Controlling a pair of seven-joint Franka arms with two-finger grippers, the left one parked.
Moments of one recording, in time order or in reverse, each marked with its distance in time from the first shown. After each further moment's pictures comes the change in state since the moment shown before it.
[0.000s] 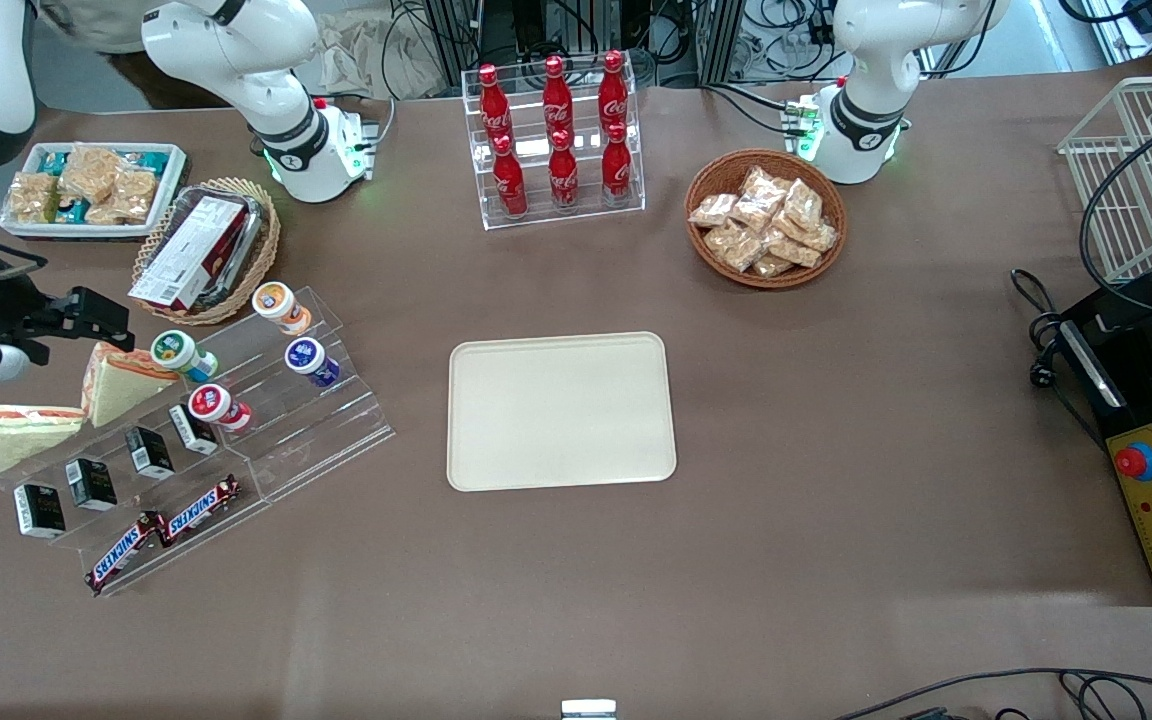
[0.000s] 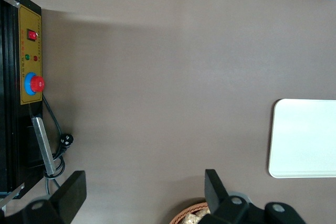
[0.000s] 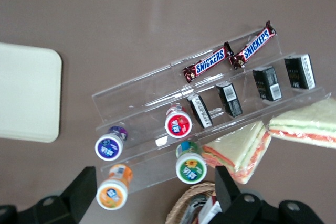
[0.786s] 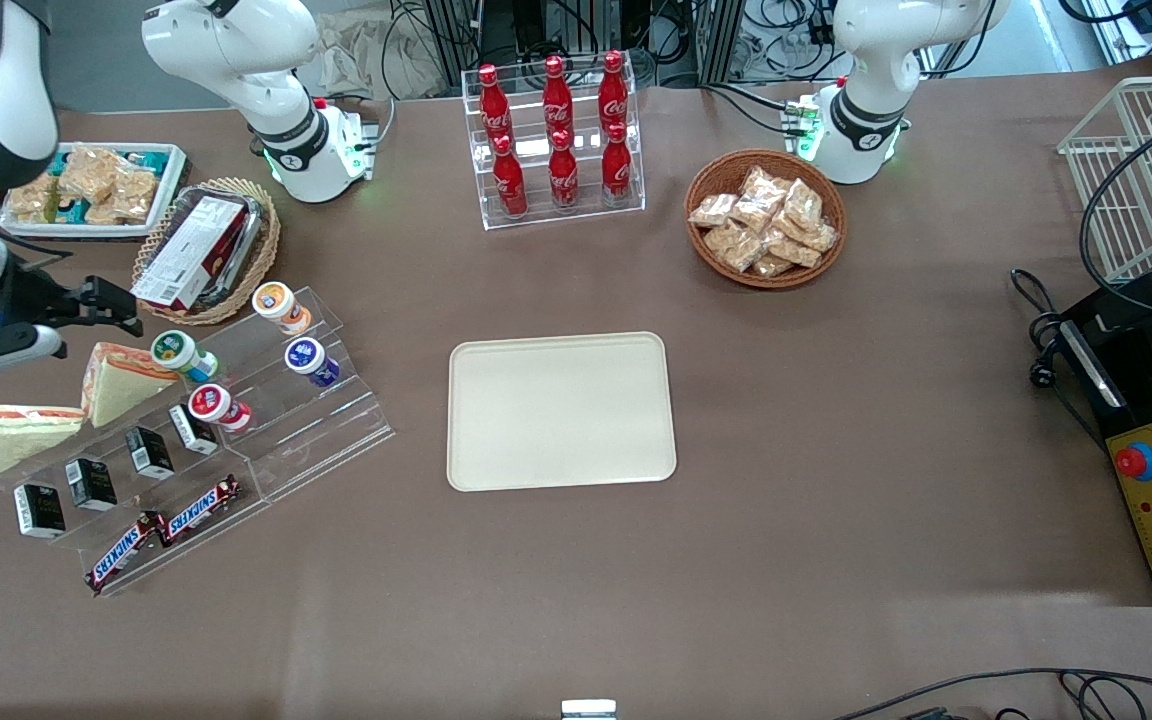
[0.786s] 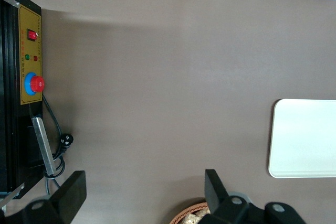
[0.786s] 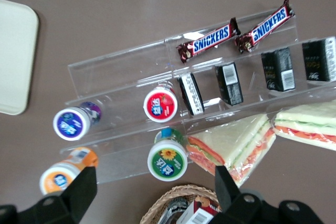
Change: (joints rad) arm -0.043 -0.172 -0.050 -0.437 0.000 0.271 -0.181
